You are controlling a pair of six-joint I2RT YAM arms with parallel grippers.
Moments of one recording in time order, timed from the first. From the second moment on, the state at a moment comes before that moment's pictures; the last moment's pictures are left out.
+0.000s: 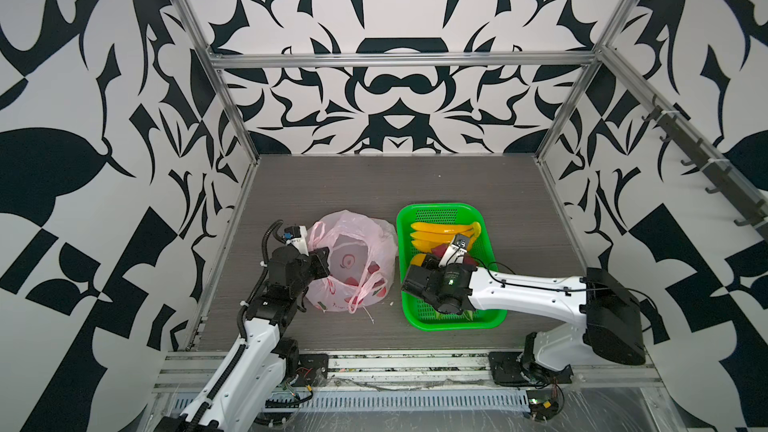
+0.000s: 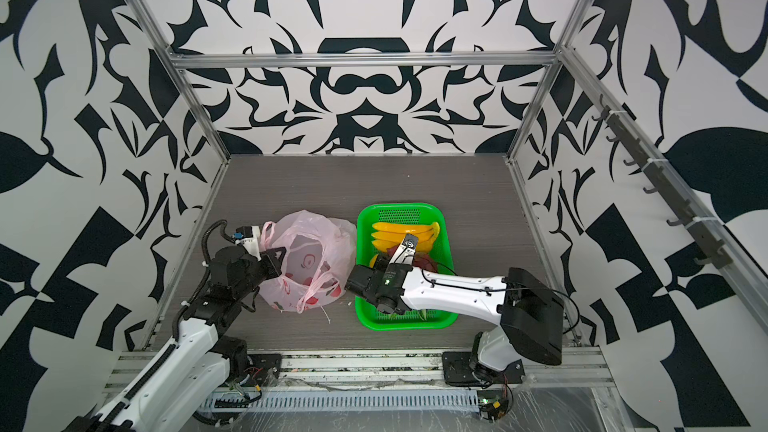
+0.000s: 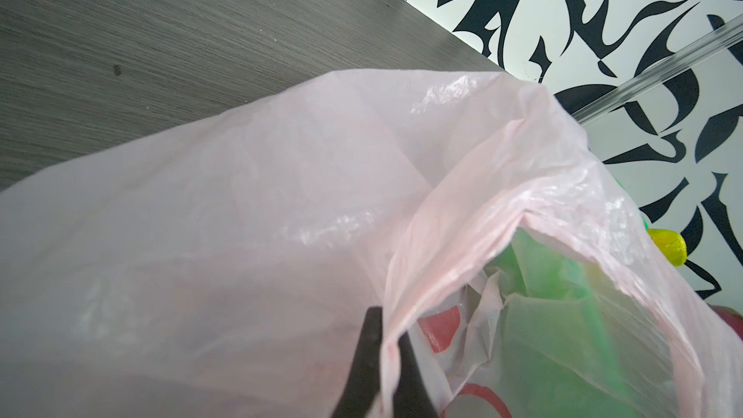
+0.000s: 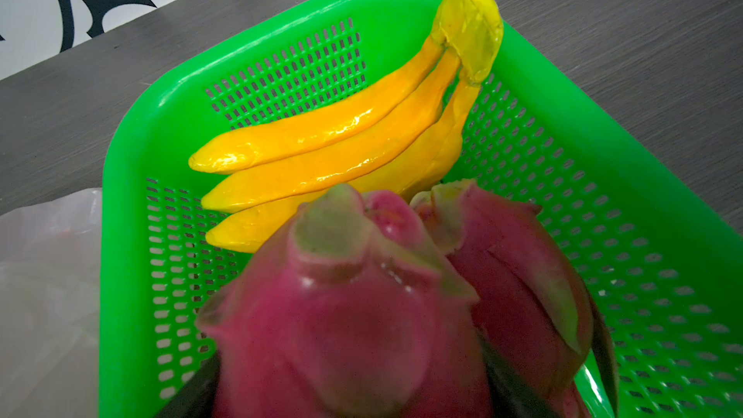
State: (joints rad) left arm -0.21 0.71 0.29 -0.06 0.19 -0.53; right arm 1.16 1.49 0.97 -0.83 0.84 1.57
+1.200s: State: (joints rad) left arm -0.21 0.68 0.29 -0.07 0.19 -0.53; right arm 1.16 1.52 0.94 -0.79 0.80 1.62
